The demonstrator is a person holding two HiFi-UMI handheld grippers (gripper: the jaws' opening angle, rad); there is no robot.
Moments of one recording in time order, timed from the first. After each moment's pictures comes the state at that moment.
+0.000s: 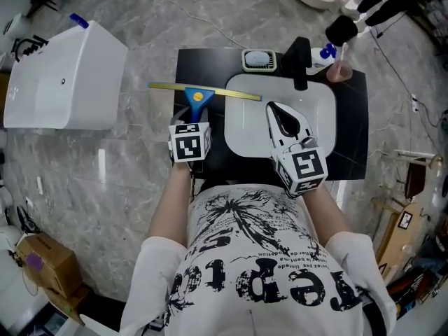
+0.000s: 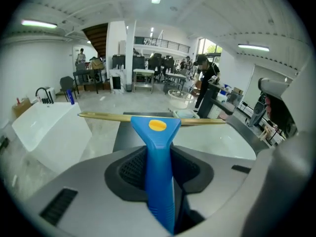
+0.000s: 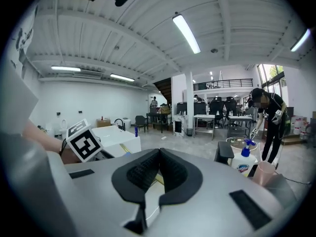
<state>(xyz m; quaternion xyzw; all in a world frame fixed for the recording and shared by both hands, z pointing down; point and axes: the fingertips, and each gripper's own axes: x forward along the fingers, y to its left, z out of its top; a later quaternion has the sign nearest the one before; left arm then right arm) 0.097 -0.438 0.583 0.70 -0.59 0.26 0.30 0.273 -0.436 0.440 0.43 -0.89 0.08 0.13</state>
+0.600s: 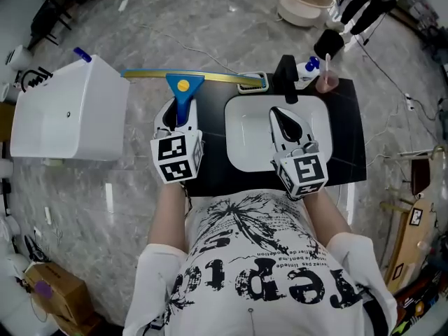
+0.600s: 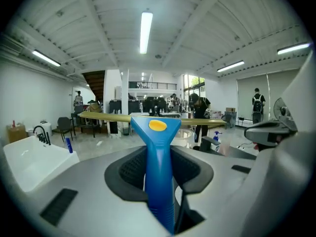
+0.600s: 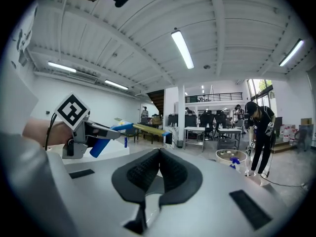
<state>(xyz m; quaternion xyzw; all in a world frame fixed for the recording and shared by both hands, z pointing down) 0.084 -0.473 0.383 0.76 -0.63 0.13 0.09 0.285 -0.434 0.378 0.49 -0.87 0.03 0.08</state>
